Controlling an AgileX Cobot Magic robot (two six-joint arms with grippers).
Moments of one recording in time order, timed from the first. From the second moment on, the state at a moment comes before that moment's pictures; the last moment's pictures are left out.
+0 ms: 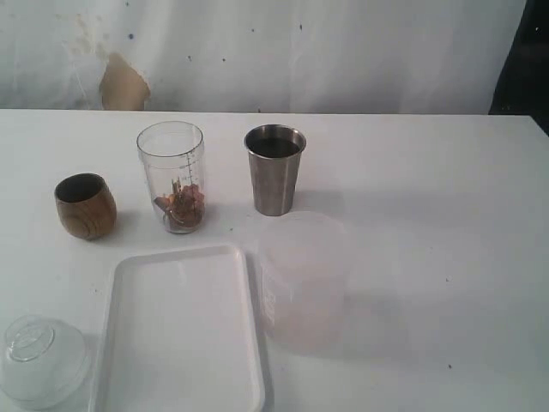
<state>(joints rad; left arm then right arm) 0.03 0.00 -0.01 -0.40 0.12 0.15 0.08 0.01 0.00 -0.04 0.24 0.17</state>
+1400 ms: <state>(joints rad) 0.03 0.00 -0.01 -0.40 0.16 0.24 0.08 0.32 -0.20 -0.02 -0.69 0.39</state>
